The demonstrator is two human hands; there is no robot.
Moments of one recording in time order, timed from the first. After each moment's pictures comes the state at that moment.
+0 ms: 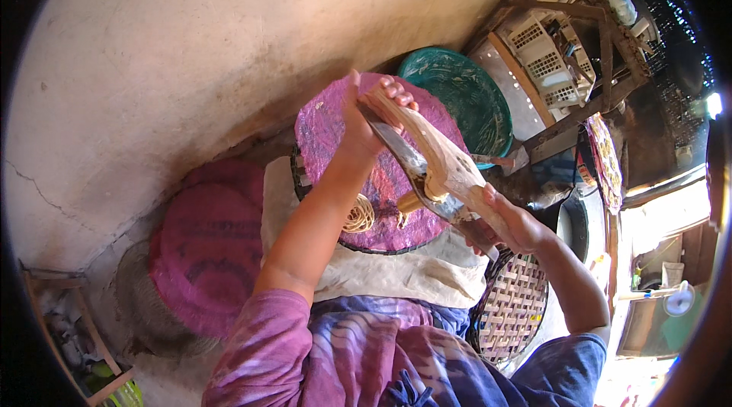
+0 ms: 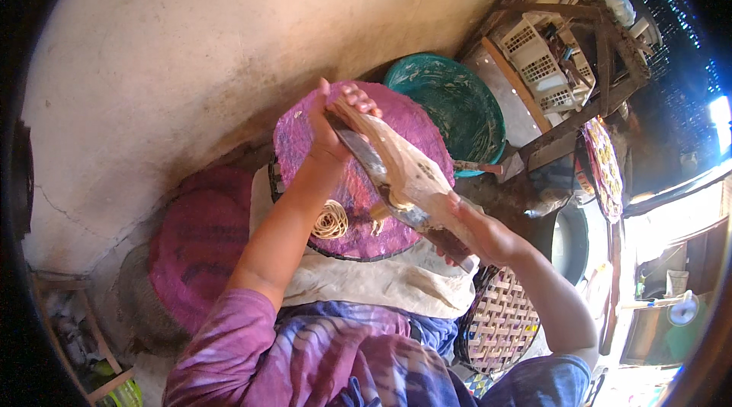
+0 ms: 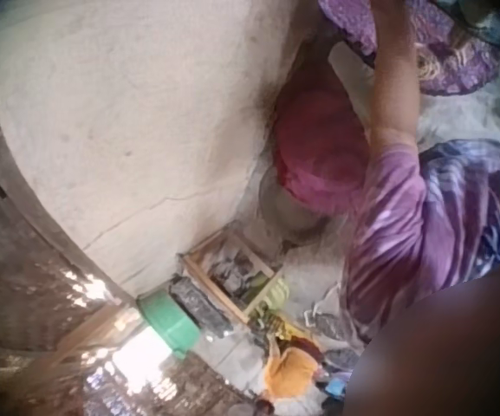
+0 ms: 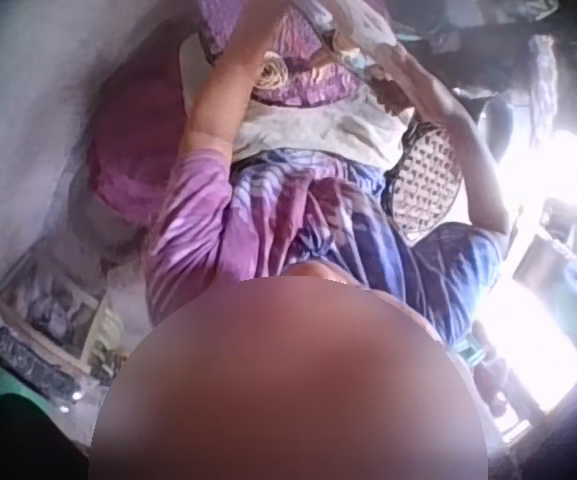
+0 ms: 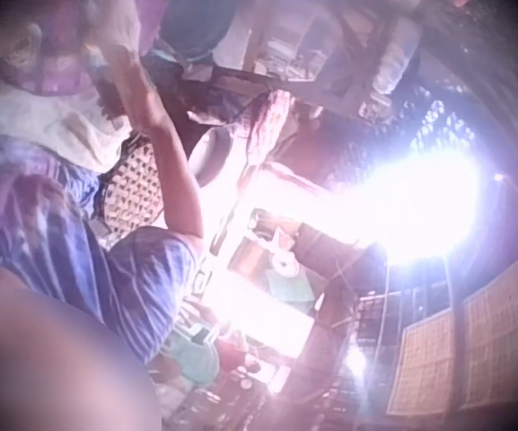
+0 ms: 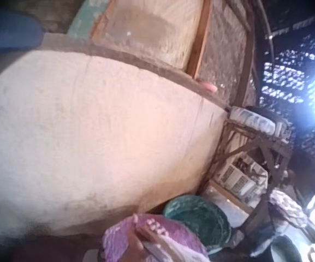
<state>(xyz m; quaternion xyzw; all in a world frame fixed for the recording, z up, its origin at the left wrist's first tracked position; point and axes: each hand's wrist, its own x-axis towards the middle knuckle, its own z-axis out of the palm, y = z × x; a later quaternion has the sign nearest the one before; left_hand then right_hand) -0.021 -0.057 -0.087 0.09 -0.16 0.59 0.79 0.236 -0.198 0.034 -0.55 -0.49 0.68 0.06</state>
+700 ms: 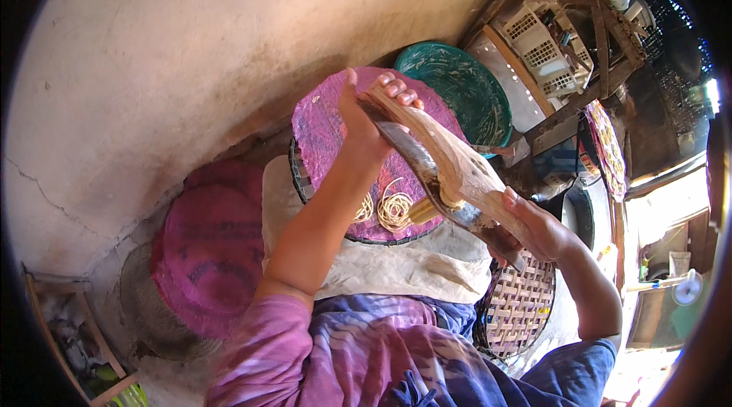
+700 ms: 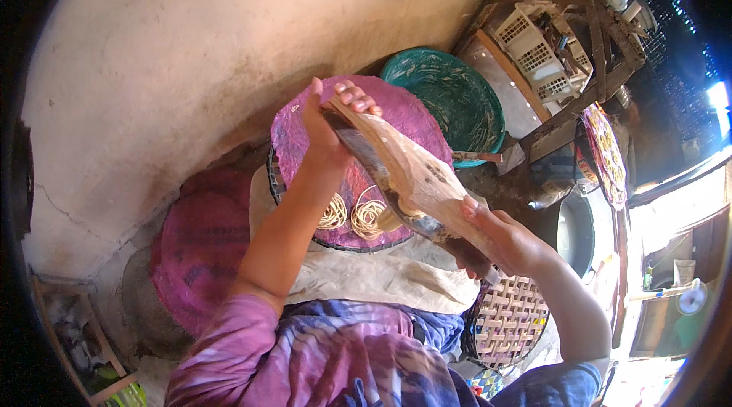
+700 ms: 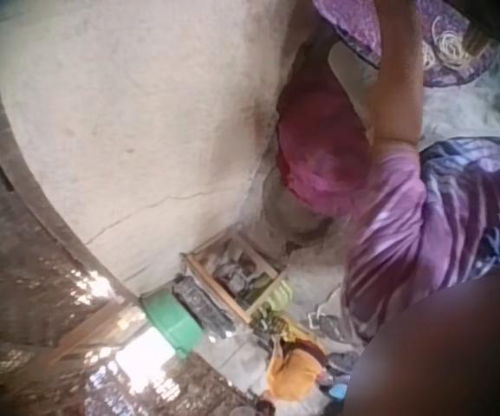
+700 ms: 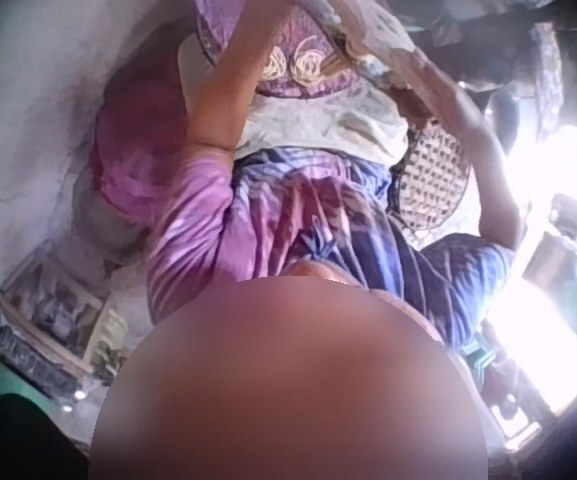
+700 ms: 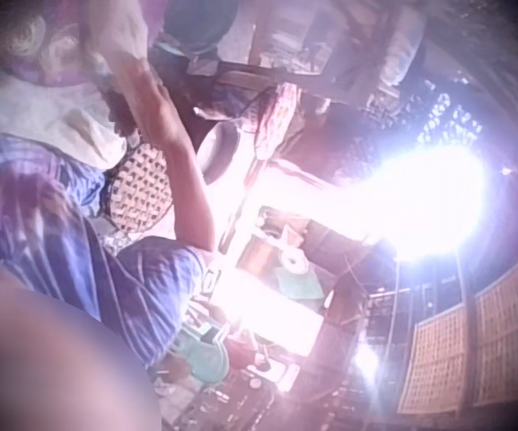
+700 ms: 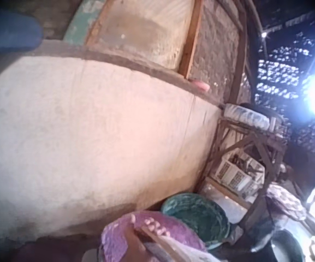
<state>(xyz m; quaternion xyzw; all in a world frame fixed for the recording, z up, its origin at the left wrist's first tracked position) -0.010 -0.095 -0.056 0.08 -0.10 0.62 0.77 0.238 -0.232 0.072 -0.58 -0.45 0.67 0.09</state>
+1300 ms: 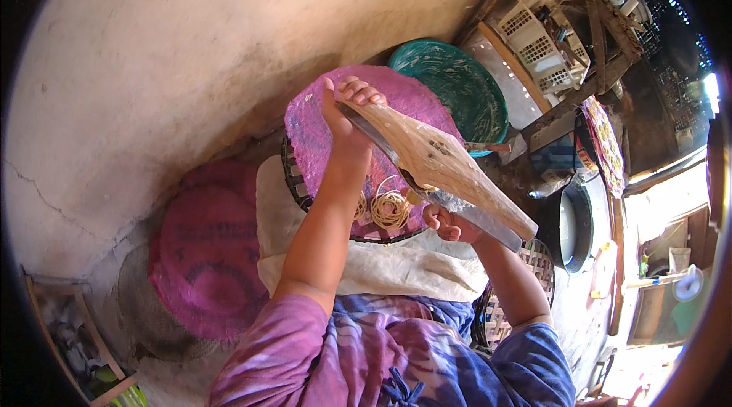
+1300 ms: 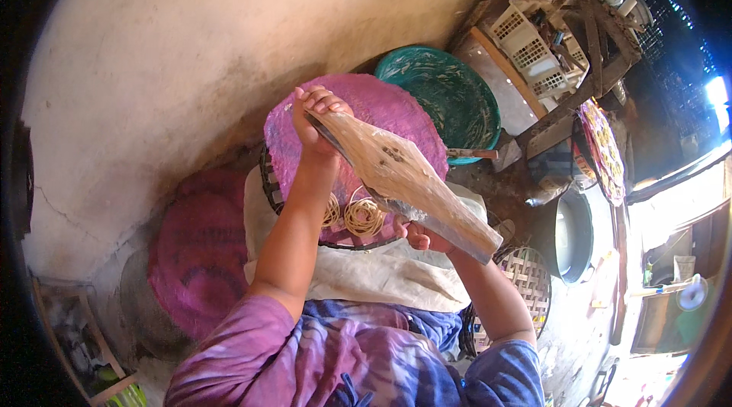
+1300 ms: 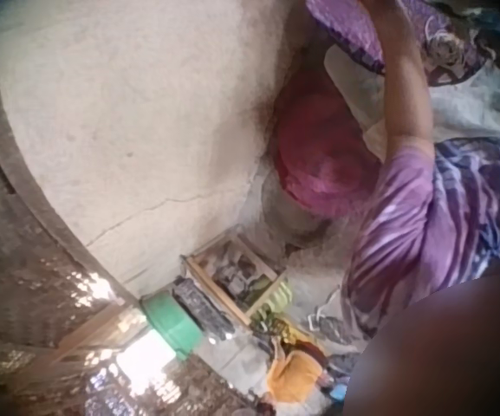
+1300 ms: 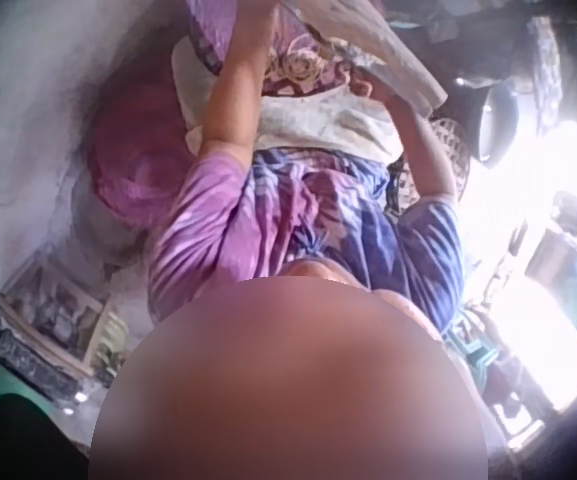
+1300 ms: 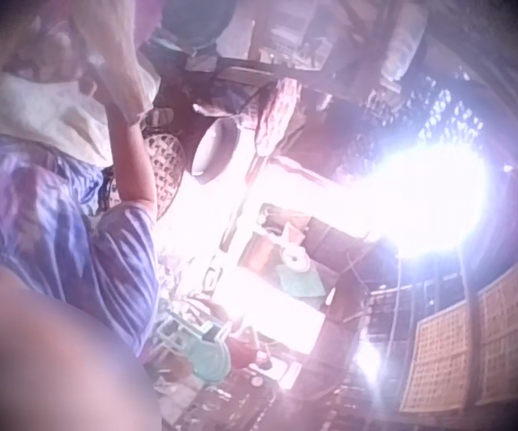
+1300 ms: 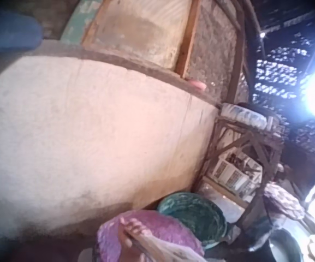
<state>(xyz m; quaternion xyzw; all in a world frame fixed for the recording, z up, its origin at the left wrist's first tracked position) -0.016 -0.064 -0.113 0.08 -0.31 0.62 0.72 0.242 -0.192 -0.110 -0.09 -0.14 0.96 0.24</state>
